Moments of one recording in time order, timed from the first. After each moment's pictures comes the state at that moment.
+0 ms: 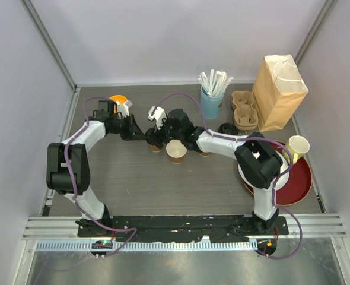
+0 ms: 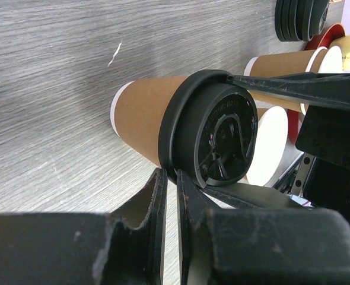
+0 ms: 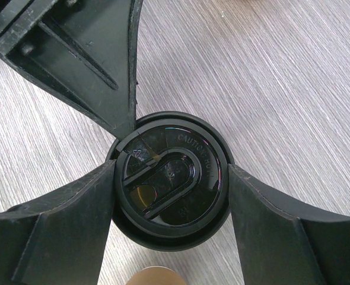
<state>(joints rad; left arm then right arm) -0.07 1.70 1.12 -0.41 0.73 -0.29 0.79 1.95 1.29 0.19 -0.22 -0.20</state>
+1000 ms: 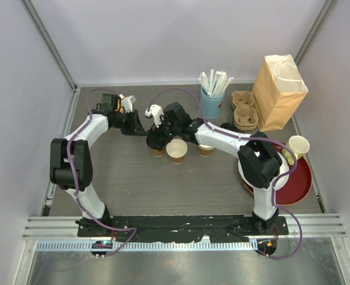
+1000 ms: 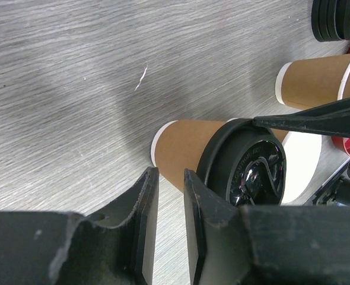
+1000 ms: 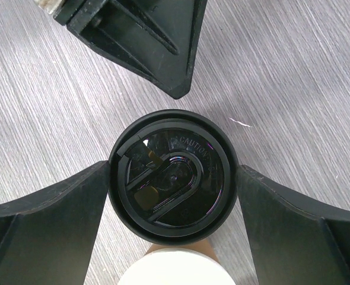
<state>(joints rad) -0.10 1.76 1.25 -0.49 0.61 -0.17 0.79 1.95 1.47 -0.15 -0.29 -0.17</state>
